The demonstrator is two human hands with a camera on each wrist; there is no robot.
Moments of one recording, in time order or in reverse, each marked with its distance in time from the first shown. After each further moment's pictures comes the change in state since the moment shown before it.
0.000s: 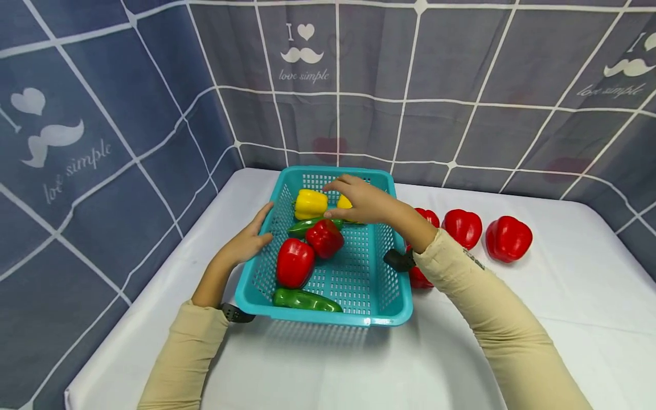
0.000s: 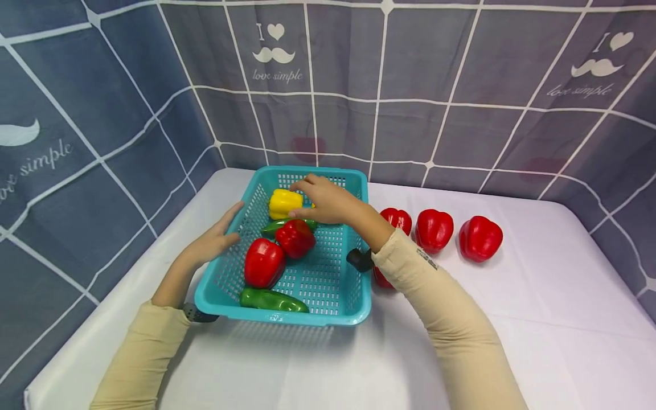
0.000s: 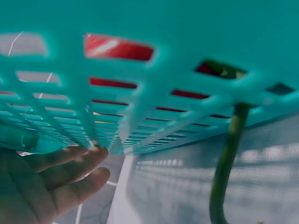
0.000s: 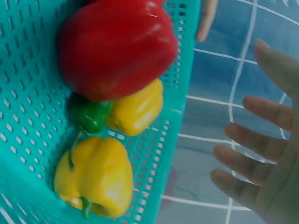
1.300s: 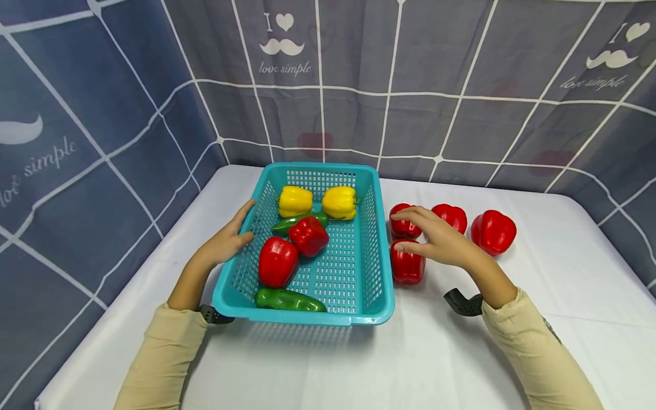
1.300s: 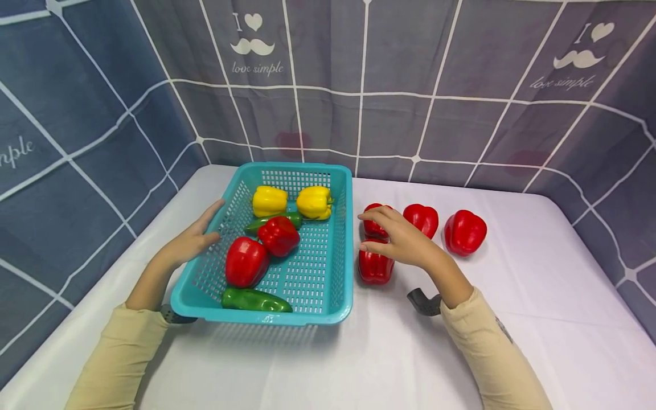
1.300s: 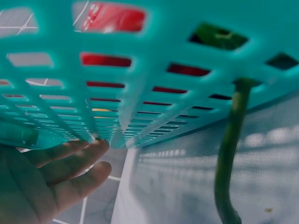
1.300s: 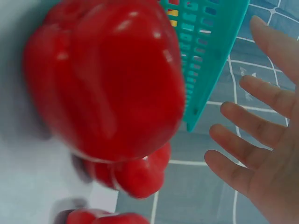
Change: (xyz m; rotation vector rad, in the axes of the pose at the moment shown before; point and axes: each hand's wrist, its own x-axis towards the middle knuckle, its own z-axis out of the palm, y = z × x) left_hand 0.001 0.000 -0.002 0.012 -0.022 0.015; right_hand -0.143 0.082 0.021 0.141 0.148 0.163
